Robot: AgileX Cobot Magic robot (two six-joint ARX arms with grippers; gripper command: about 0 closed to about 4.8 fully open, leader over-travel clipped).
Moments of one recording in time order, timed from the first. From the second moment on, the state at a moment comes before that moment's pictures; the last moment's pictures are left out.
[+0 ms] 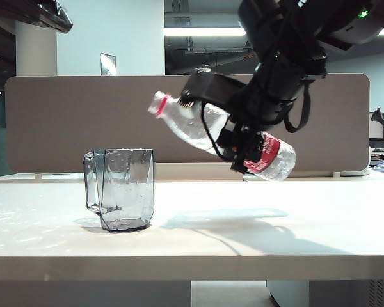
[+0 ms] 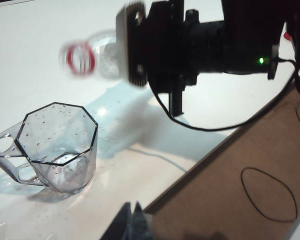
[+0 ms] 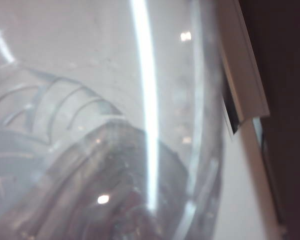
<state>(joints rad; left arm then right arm) -0.67 0.67 0.68 -0.43 0.13 -0.10 0.62 1.69 0.93 0.27 0.29 -0.95</state>
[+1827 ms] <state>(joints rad) -0.67 0.67 0.68 -0.43 0.13 -0.10 0.64 1.70 1.03 0.22 0.45 -1.57</state>
